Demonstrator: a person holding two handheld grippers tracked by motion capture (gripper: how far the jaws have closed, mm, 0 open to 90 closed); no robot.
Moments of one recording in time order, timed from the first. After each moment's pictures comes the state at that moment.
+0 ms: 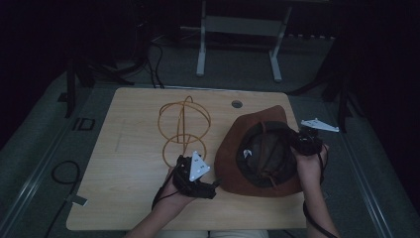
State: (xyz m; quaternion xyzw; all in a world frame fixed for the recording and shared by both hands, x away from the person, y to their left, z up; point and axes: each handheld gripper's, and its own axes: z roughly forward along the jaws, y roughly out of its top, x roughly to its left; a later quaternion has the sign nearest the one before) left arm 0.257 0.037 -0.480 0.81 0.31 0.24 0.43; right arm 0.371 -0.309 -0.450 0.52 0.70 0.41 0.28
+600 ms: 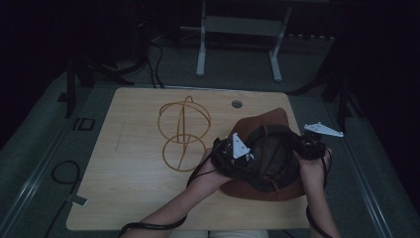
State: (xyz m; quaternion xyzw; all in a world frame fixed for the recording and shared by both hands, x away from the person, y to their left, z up) left arm 0.315 -0.054 -0.455 0.84 0.27 0.23 0.41; right arm 0.360 -0.315 -0.451 0.51 0.70 0.42 0.28
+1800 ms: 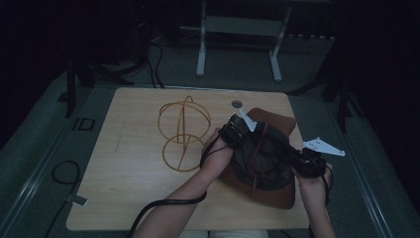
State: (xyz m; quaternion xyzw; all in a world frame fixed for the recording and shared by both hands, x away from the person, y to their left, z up) left arm 0.373 -0.070 -0.434 0.81 0.34 0.34 0.33; right arm 0.303 -0.298 -0.452 0.47 0.72 0.43 0.28
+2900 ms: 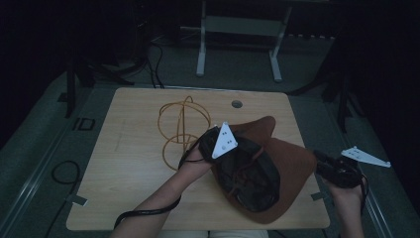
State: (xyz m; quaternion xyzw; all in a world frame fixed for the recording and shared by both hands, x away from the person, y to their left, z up) left arm 0.307 -0.006 -0.420 0.78 0.10 0.30 0.54; right arm 0.283 -0.377 -0.444 0.47 0.70 0.49 0.23
